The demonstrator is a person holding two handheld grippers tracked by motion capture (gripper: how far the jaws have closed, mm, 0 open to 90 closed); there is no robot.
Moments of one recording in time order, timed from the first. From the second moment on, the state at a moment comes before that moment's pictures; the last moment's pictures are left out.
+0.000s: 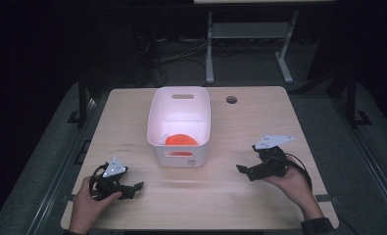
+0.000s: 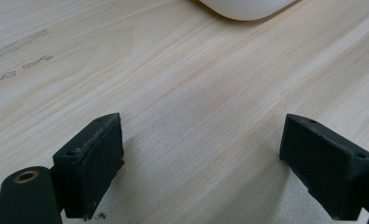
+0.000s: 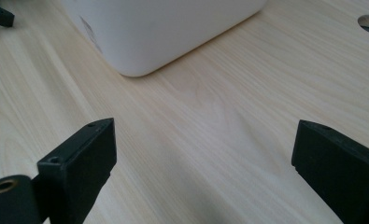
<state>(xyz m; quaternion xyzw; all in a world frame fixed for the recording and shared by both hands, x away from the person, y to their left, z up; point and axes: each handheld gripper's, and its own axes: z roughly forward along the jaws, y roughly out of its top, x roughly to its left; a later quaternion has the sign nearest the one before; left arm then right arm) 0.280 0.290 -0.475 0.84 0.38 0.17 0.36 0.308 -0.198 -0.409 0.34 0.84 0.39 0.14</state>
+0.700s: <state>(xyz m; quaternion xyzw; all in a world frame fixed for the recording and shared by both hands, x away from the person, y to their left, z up) 0.280 0.290 -0.475 0.84 0.38 0.17 0.36 0.272 -0.225 -0.453 0.38 0.82 0.39 0.17</state>
